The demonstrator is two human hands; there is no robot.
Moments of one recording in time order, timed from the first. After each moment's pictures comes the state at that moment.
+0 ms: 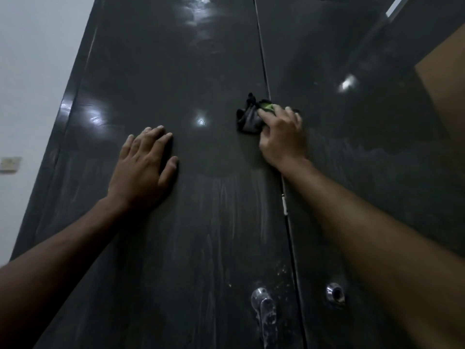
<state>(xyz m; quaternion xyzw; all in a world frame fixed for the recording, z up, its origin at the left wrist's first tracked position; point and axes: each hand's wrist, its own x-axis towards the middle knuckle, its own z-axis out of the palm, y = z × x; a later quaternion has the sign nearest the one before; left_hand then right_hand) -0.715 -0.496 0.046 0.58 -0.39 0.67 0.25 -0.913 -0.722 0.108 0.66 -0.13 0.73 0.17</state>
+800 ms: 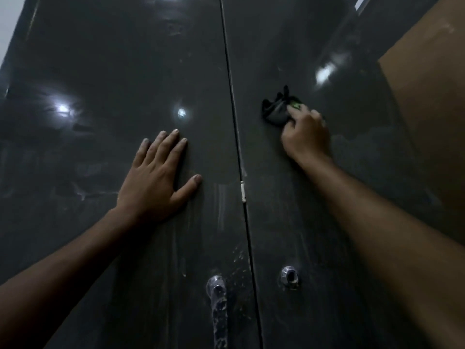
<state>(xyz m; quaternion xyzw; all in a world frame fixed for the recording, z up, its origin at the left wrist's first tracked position) -0.775 -0.577 0.009 0.59 -0.44 0.65 0.18 -0.990 -0.812 0.080 0.62 -0.20 0.75 0.08</state>
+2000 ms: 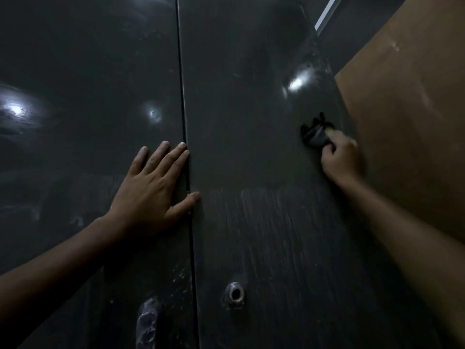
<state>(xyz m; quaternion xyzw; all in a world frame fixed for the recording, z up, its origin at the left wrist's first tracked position) -0.823 -0.653 0.012 0.58 -0.47 0.65 0.10 -1.104 -0.966 0.041 0.59 -0.26 0.76 0.04</state>
